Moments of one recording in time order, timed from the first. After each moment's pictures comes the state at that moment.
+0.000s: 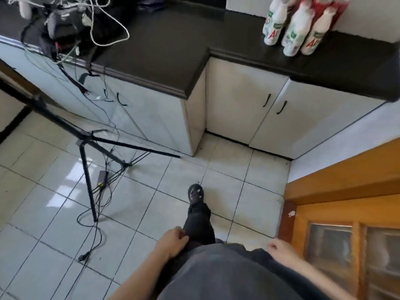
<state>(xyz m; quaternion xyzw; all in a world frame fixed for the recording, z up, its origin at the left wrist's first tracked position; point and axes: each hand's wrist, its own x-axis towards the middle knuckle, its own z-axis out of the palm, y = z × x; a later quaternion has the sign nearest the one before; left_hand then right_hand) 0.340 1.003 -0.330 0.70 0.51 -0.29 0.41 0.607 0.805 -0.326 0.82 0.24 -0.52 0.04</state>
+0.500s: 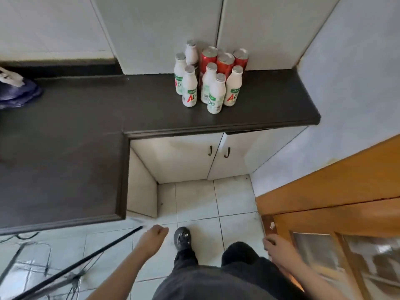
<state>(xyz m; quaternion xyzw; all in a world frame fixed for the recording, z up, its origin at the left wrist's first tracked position) 0.601 1.294 -0.323 0.76 0.40 -0.30 0.41 0.750 0.961 -0.280 0.89 0.01 -0.42 -0.16</state>
